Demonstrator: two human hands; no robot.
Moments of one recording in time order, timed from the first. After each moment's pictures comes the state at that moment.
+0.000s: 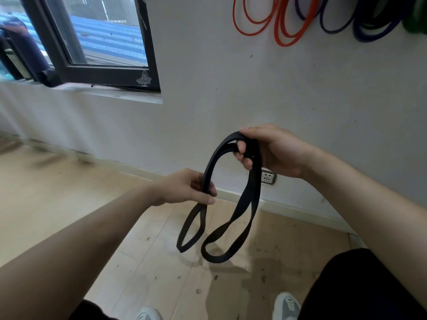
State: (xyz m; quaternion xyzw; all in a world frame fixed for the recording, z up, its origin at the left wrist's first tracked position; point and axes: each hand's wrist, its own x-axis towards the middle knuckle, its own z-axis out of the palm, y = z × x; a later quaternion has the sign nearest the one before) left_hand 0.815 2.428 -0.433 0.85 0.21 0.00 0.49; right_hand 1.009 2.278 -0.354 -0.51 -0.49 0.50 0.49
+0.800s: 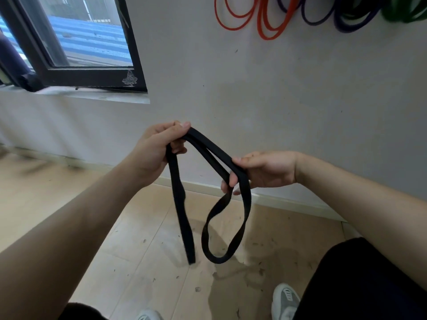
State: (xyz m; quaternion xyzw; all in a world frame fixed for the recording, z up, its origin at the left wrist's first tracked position) left_hand 0.822 2.424 -0.374 0.69 0.16 0.29 0.64; right_hand 1.036 2.271 -0.399 -0.51 -0.50 0.62 0.32
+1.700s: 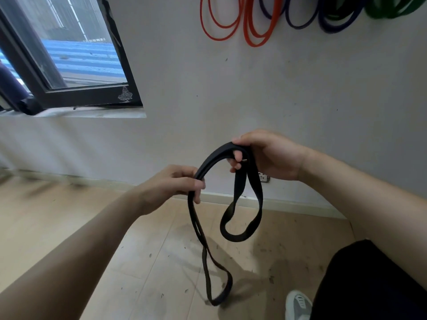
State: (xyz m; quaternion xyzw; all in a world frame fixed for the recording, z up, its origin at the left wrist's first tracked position) left_hand 0.818 2.425 -0.398 0.80 0.12 0.05 0.58; right_hand 1.025 2.264 -0.364 -0.49 -0.49 0.50 0.52
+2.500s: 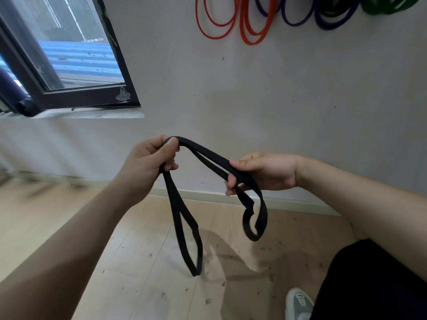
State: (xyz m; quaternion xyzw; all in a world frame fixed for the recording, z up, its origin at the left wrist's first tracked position) left_hand 0.816 2.432 -0.378 0.73 0.15 0.30 0.60; right_hand 1.038 2.265 -0.397 -0.51 -0.50 0.58 0.40
